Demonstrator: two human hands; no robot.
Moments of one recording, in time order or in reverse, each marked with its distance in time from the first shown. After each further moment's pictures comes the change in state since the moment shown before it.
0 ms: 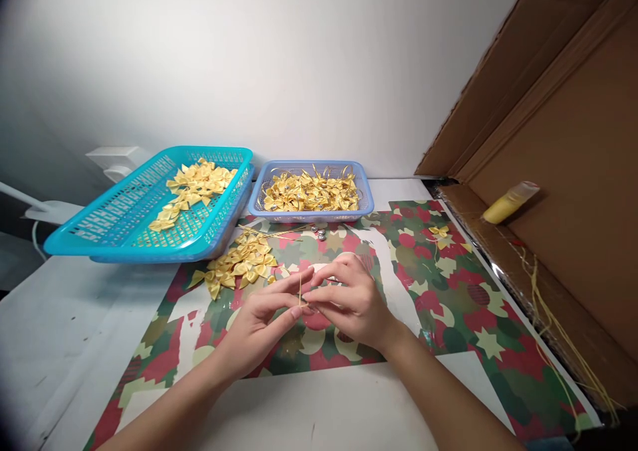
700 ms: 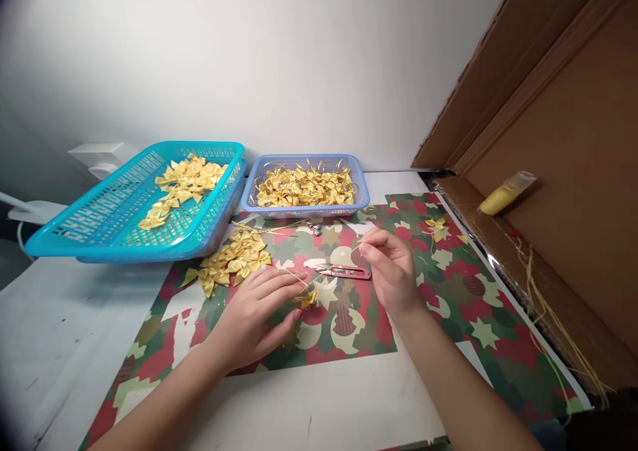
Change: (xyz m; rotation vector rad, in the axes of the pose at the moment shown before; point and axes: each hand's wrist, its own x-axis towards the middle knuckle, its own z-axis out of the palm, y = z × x) left_hand 0.006 -0.008 -0.011 0.666 -0.044 0.398; right_hand -0.001 0.025 -0.021 0.575 0.495 0.566
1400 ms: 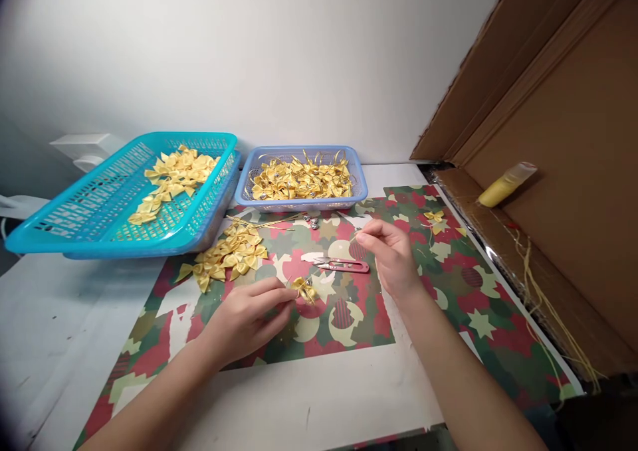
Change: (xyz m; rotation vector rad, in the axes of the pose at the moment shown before) left_hand -0.005 -0.003 0.004 0.019 -0.032 0.033; right_hand 0.010 0.004 -0.008 -0.023 0.032 0.159
